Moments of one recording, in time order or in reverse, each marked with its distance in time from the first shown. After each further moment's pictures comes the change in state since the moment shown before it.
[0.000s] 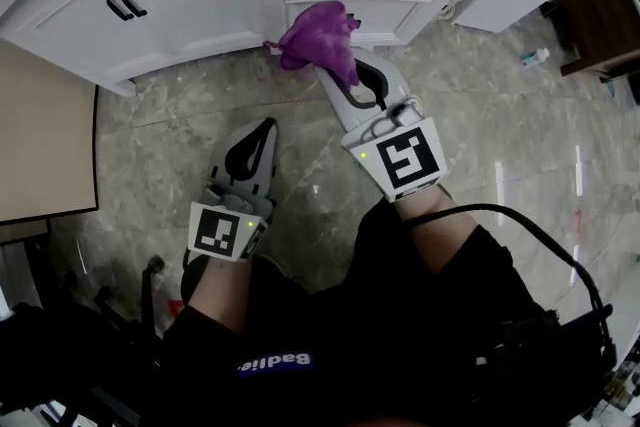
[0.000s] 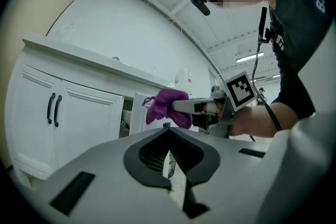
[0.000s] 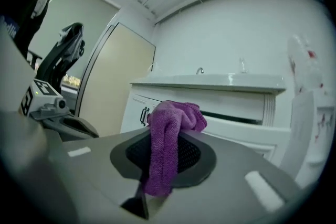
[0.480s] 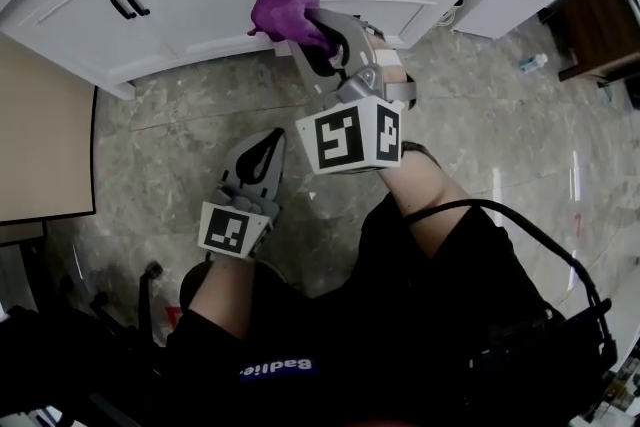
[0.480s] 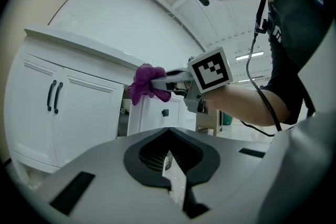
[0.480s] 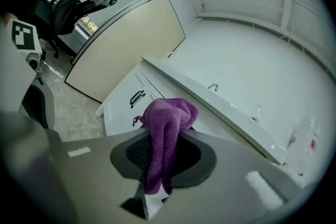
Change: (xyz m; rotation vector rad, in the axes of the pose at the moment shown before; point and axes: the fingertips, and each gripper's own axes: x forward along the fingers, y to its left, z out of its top) left arm -0.007 -0.004 -0.045 -0.013 0.078 -0.045; right arm 0.058 0.004 0.027 -0.546 0.117 -0.132
